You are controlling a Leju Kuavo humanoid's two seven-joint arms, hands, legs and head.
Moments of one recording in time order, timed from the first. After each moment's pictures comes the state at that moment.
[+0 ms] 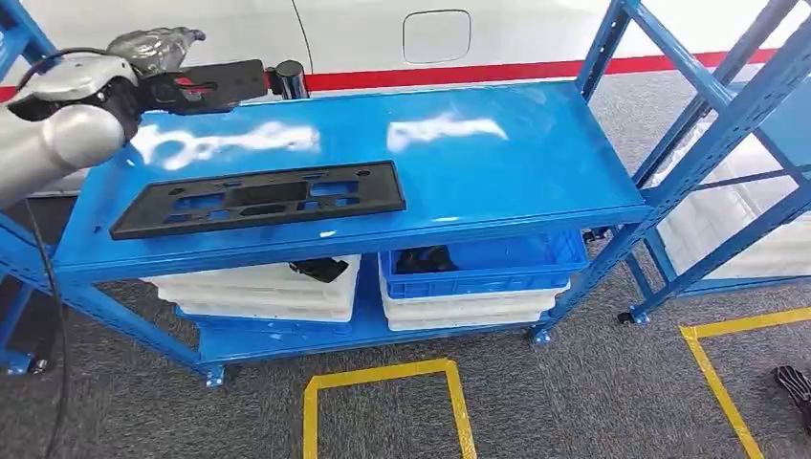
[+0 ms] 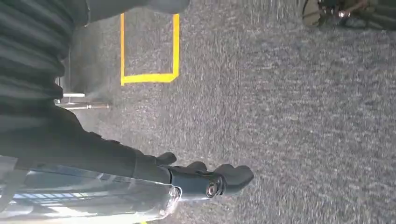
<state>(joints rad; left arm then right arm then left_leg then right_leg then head) -1.58 0.81 -1.52 -1.27 0.08 -0.10 0.62 -0.12 -0.16 1.04 -0.22 -0.68 -0.34 0.06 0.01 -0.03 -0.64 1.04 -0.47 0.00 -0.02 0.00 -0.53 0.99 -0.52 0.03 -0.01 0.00</state>
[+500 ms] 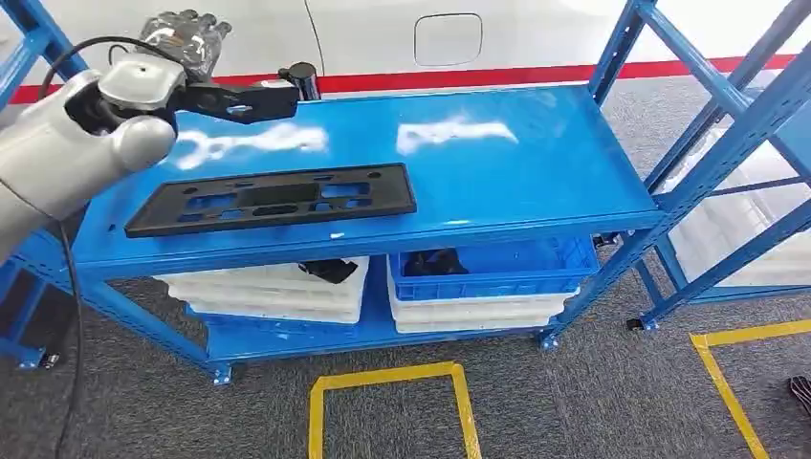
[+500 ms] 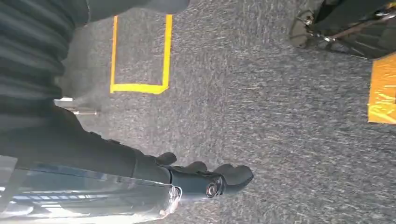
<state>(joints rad) -1.36 0.67 -1.15 -1.24 -0.48 -0.46 0.62 -0.13 -0.12 1.04 -0.22 -0.69 -0.34 0.04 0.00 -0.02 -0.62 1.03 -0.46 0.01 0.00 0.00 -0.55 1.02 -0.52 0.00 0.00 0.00</state>
